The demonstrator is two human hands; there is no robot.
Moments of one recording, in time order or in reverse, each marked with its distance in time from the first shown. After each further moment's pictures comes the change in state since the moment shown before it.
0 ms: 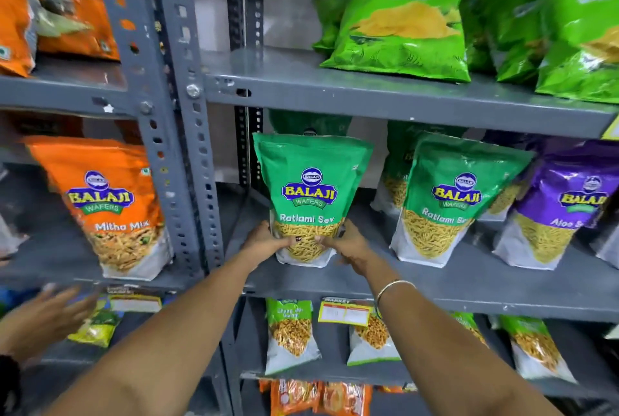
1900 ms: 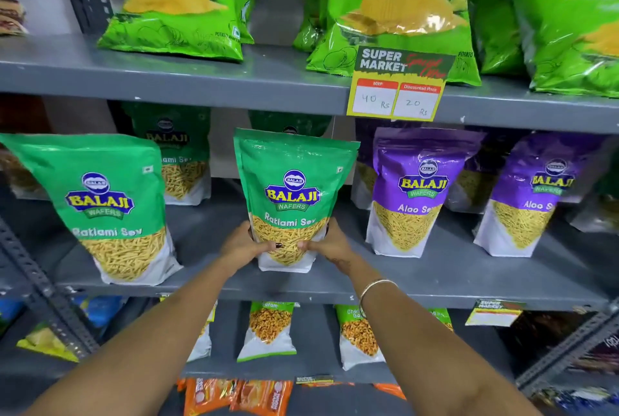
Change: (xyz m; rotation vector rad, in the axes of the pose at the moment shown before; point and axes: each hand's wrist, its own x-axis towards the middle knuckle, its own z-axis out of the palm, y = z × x) left_hand -0.040 0.128 0.246 0.042 0.047 0.039; right_hand 0.019 0.098 -0.277 0.067 -0.061 0.011
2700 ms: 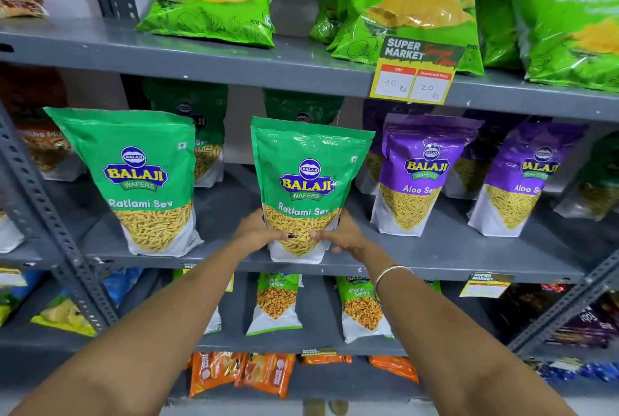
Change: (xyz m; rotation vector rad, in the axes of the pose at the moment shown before) left_hand -0.044 0.002 -0.014 0.062 -0.058 0.067; right_hand -0.051 -0.008 0.012 -0.209 0.060 0.009
